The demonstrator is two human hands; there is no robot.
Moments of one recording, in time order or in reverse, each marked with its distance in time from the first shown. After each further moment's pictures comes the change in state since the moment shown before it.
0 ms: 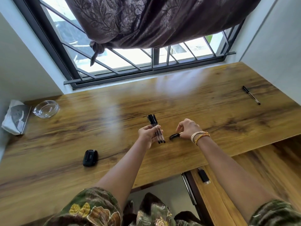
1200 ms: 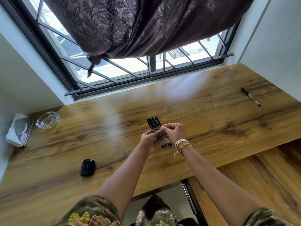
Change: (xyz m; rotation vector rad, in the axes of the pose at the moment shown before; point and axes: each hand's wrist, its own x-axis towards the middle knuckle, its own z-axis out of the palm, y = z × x) left_hand -0.001 0.000 0.026 -0.072 -0.094 -0.025; right_hand 0.008 -0.035 0.028 0.950 0.321 0.092
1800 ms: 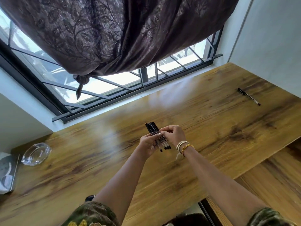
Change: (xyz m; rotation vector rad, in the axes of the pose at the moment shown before) left_hand 0.074 0.055 -0.001 0.197 -0.048 -0.062; right_hand 0.059 -0.020 0.026 -0.048 0.016 -0.003
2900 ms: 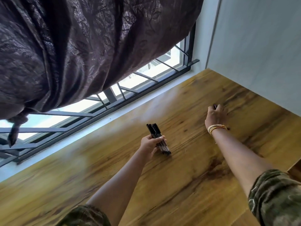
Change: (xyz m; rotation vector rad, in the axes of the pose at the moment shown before) left_hand 0.126 0.020 0.171 0.232 -0.093 0.024; right_hand 0.227 0.112 -0.257 -0.899 0.561 0.170
